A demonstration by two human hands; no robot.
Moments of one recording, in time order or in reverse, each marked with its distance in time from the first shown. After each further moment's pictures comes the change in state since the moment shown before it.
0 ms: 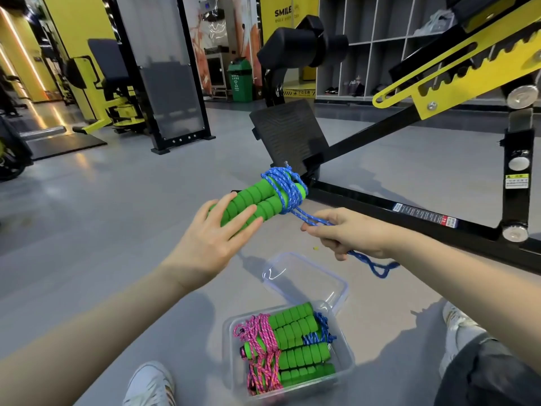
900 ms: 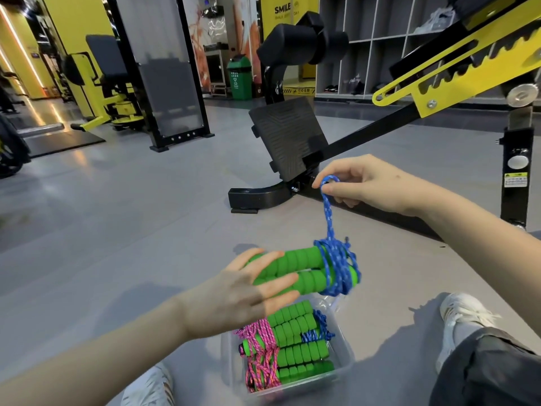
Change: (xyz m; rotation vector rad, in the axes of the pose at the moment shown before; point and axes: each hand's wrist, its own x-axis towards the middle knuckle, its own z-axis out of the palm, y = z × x) left_hand -0.013 0.055 -0.025 -0.272 -0.053 0.342; right_hand -0.022 -0.048 -0.039 -0.294 0.145 -0.383
